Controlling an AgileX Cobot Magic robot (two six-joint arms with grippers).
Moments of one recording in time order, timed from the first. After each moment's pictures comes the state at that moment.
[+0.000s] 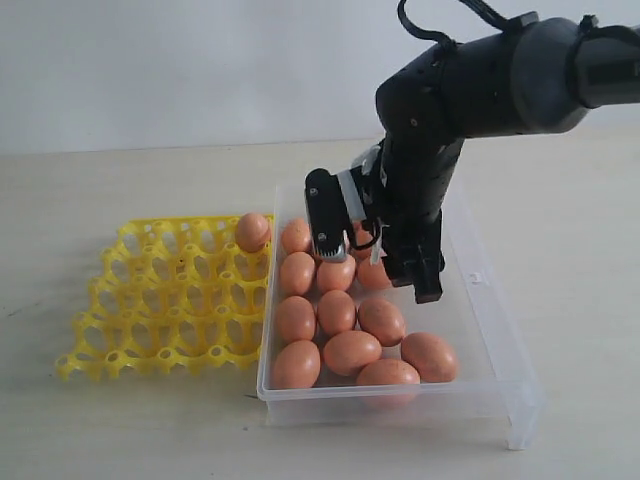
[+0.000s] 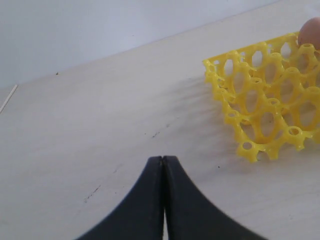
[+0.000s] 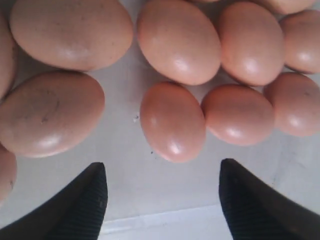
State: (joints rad) left arm -0.03 0.01 0.00 0.03 0.39 0.21; right arm 0.59 1.97 -1.38 -0.25 0.82 -0.97
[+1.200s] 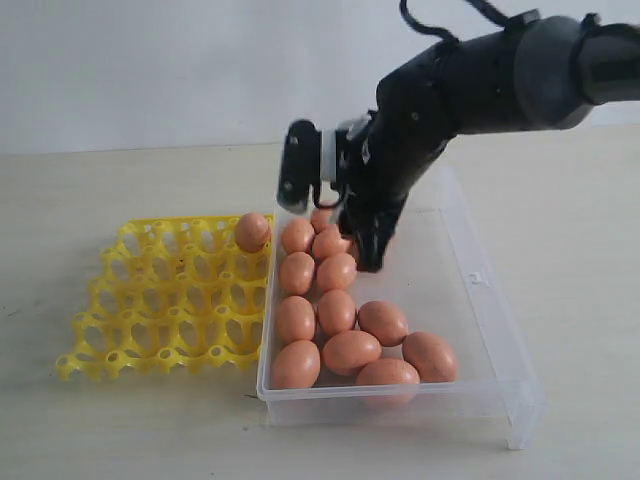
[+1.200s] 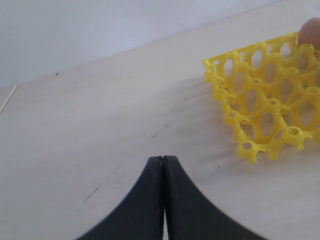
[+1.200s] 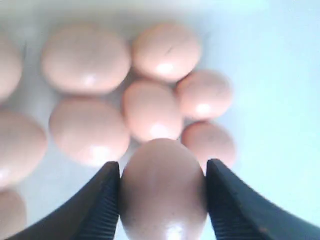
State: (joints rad) left arm -0.03 0.01 0.00 0.03 0.39 0.21; right arm 0.59 1.96 -1.38 -0.20 0.58 -0.78
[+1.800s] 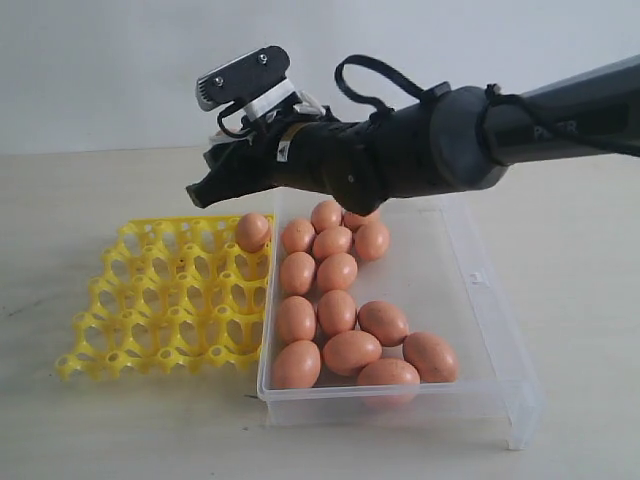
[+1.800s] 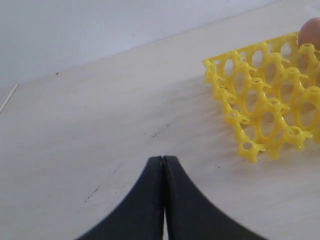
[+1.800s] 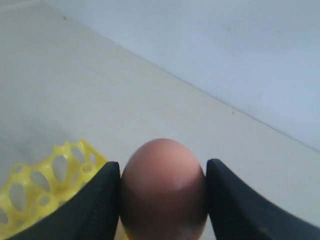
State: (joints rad) left arm -0.03 0.01 0.00 0.03 0.39 0.21; right arm 0.68 2.08 -1.38 -0.04 -0.21 -0.07
